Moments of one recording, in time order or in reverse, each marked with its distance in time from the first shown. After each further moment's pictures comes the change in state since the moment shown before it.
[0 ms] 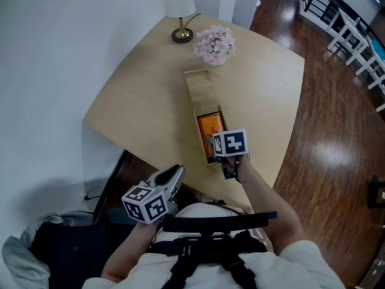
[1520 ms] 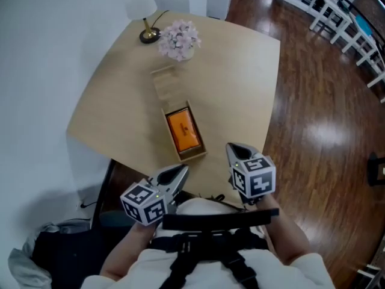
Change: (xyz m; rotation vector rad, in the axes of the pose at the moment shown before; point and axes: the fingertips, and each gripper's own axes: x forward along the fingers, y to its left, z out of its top) left arm 0.058 -0.108 -0.015 0.157 0.096 -0.219; right arm -0.158 -0.073 -0.050 -0.030 -0.245 0.003
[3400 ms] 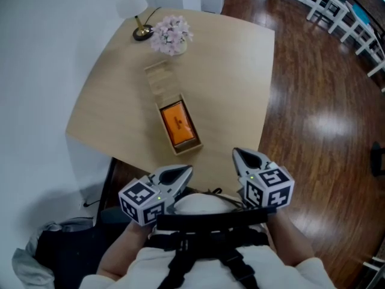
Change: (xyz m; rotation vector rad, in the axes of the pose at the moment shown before) left arm 0.006 -0.048 -0.006 0.130 0.132 -0.097; right arm -0.066 0.000 -0.012 0.094 -0.103 0.073
